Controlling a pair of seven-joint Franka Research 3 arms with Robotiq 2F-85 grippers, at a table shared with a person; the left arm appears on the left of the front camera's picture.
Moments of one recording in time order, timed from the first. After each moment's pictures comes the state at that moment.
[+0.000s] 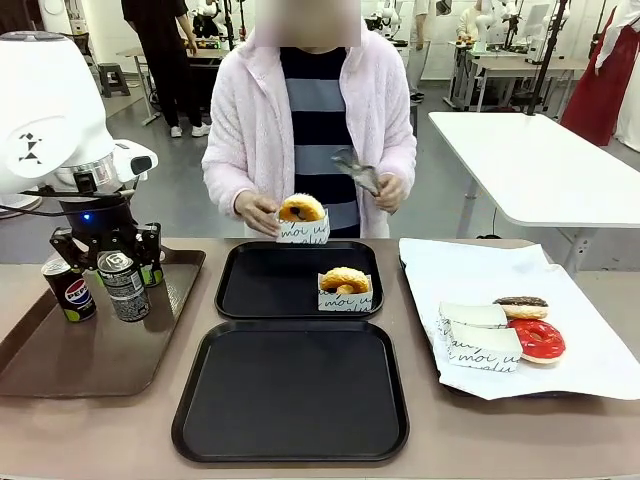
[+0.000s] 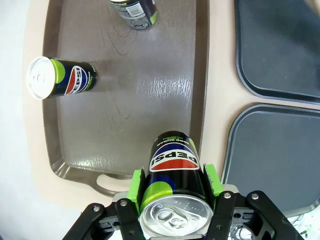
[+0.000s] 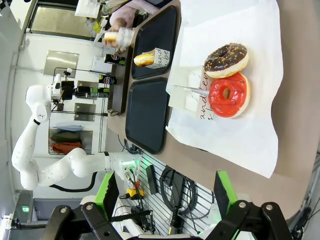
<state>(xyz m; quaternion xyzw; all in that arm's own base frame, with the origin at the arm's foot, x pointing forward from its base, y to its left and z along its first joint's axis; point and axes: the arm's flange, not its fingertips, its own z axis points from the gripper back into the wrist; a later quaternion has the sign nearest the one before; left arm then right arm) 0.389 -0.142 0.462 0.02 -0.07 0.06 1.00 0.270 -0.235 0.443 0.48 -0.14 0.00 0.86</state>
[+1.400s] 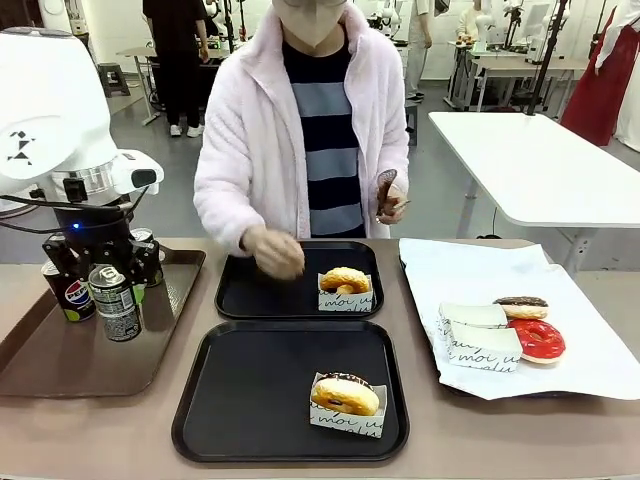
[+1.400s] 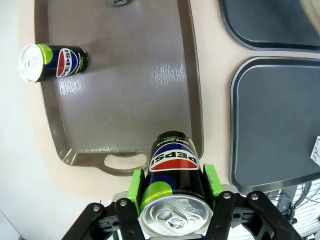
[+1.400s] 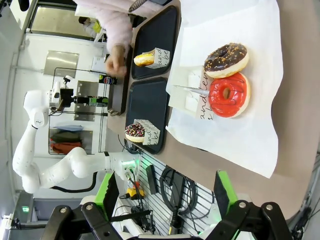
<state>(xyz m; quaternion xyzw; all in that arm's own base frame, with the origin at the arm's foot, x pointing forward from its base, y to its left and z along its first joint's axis) 0.355 -0.154 0.465 0.04 -0.04 -0.02 1.00 0.270 -0.235 0.443 0.48 -0.14 0.00 0.86</state>
